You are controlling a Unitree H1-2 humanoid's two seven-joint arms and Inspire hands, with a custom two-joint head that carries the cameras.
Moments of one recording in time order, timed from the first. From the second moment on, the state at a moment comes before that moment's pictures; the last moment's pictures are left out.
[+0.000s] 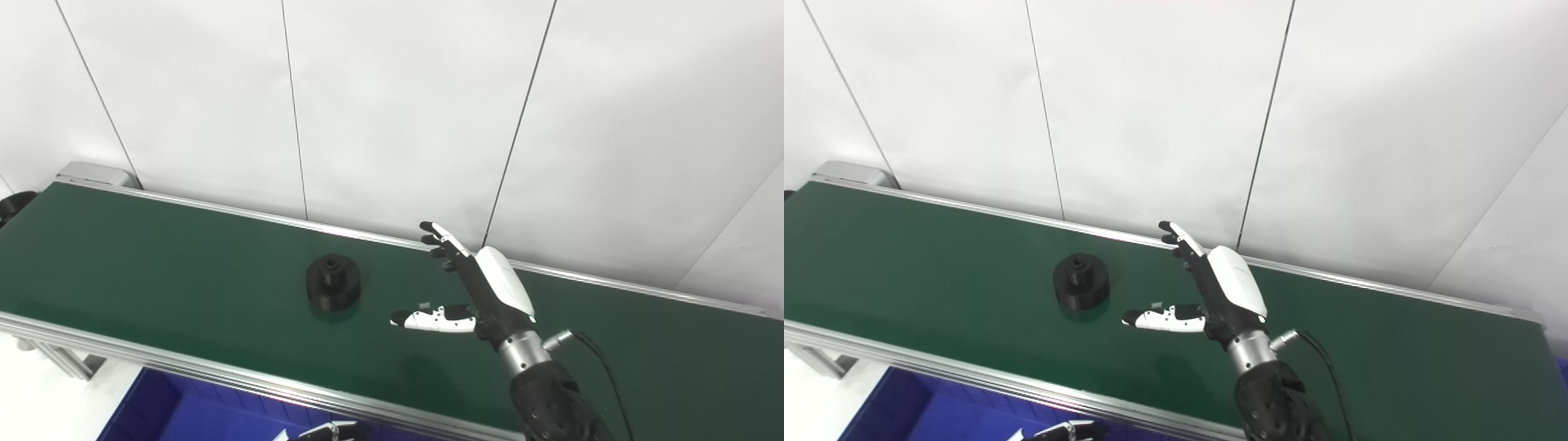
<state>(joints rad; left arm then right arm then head) 0.33 0.14 -0.09 0.14 -0.03 -0.44 -0.49 -0.34 -0.02 0.35 -0.06 -0.66 0.20 0.21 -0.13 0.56</state>
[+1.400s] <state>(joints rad) 0.37 0.18 -0.19 0.09 0.00 -0.44 -0.40 -0.62 -0.04 0.59 0.46 -0.80 0.25 0.25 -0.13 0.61</state>
